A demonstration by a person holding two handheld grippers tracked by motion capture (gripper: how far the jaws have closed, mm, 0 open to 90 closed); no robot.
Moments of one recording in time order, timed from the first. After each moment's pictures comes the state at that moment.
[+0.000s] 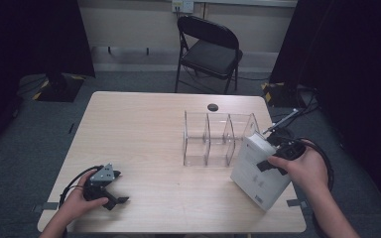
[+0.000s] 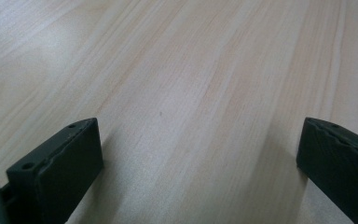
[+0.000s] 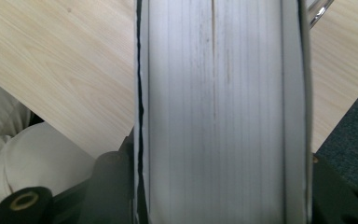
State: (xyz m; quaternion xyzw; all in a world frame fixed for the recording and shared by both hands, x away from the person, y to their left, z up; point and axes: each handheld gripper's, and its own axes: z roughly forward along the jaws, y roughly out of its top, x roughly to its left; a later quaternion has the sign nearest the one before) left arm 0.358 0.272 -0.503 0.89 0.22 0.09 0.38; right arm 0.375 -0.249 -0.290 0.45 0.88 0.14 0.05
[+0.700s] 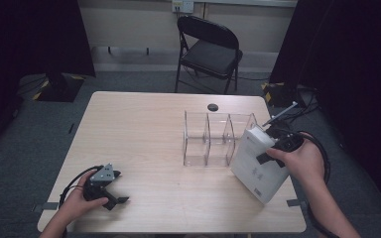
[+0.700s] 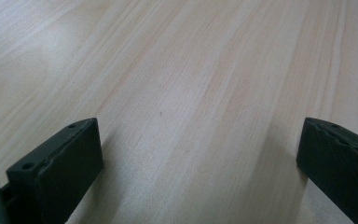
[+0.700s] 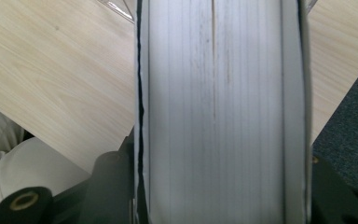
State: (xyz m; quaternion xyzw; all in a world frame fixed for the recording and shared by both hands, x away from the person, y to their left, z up) left arm 0.358 0.272 -0.503 0.89 0.22 0.09 0.38; right arm 0.391 -0.248 -0.285 0.47 0.87 0.14 0.06
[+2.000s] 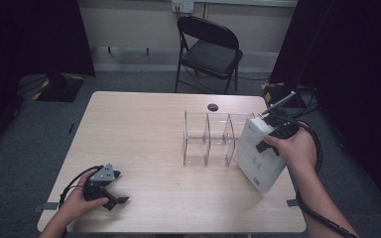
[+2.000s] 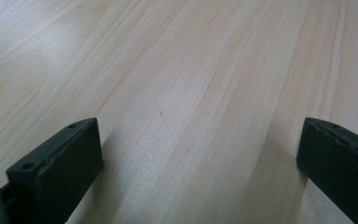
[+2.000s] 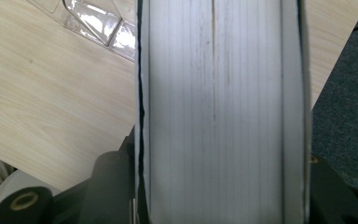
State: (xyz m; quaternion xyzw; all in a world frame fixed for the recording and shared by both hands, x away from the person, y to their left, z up) left arm 0.358 0.272 -0.503 0.89 0.22 0.09 0.38; right arm 0.419 -0.245 -0.280 0.52 0.84 0.13 0.08
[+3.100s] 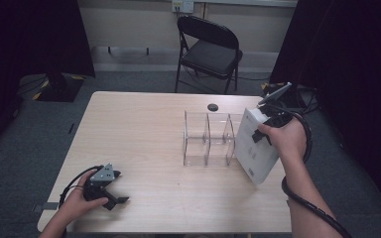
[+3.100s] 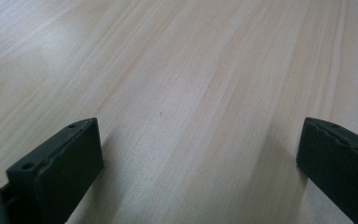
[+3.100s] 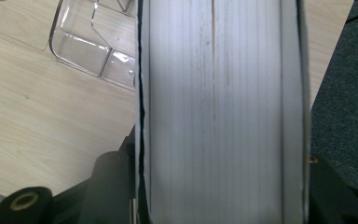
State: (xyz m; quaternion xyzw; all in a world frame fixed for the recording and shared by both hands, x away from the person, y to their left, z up) left arm 0.358 0.272 -0.503 0.90 0.22 0.08 0.38; right arm 0.447 -0.237 -0.277 0.56 0.82 0.13 0.08
